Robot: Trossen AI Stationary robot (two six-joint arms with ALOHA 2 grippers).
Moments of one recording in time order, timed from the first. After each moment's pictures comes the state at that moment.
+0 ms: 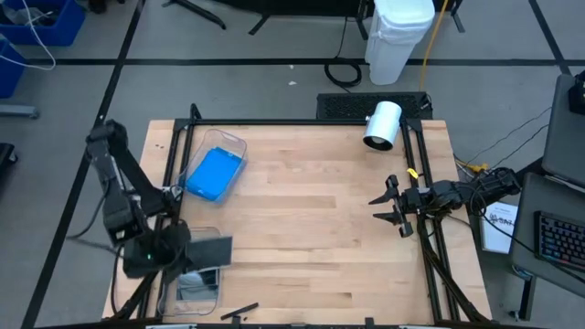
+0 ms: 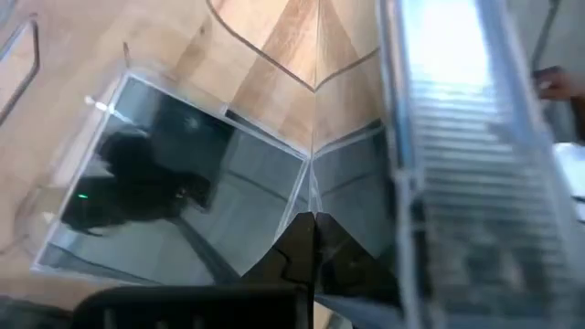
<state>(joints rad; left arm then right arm) -1.13 0.97 0.79 -0.86 -0.28 -1.65 0.29 0.02 0.01 0.06 0.13 0.04</state>
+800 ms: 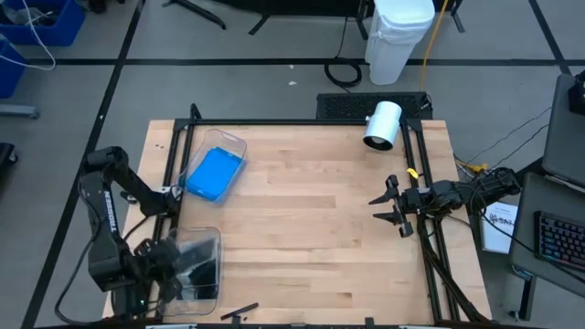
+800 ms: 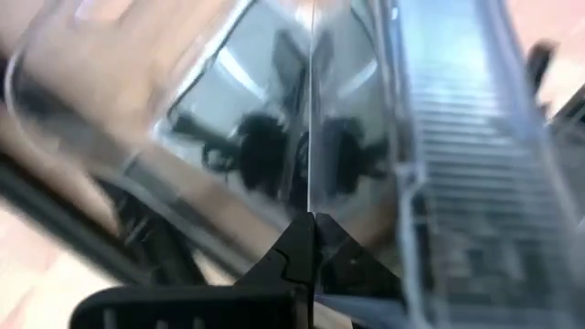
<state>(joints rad) -1.28 1.41 1.17 -1.33 -0.20 -2.06 0.29 0.02 0.02 0.06 0.13 0.04</state>
